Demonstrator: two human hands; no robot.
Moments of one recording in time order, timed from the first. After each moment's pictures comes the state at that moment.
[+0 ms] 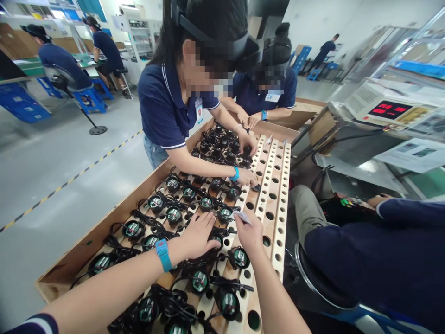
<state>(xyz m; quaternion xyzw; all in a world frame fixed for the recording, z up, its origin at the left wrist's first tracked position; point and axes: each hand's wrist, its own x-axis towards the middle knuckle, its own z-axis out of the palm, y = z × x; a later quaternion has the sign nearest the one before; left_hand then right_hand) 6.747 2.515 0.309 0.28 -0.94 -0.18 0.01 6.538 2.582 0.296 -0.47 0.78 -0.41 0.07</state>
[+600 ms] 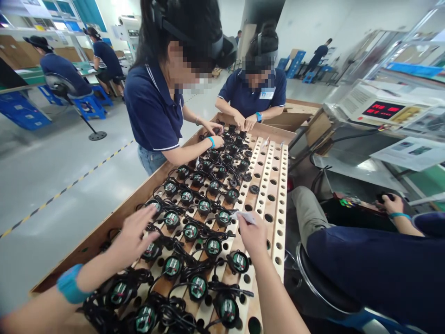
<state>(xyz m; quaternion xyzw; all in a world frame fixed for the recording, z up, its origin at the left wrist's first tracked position) 6.908 2.478 0.341 0.38 -0.91 -0.07 0.18 6.526 2.582 0.302 -0.42 0.79 -0.45 0.08</state>
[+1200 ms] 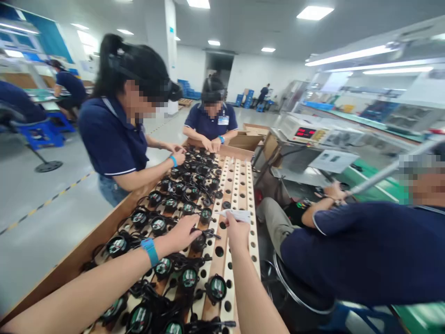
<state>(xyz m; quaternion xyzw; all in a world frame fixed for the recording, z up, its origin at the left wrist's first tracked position) 6.671 2.437 0.313 0.22 -0.94 -0.25 0.11 6.481 2.545 0.310 -0.14 0.68 -0.71 0.14</state>
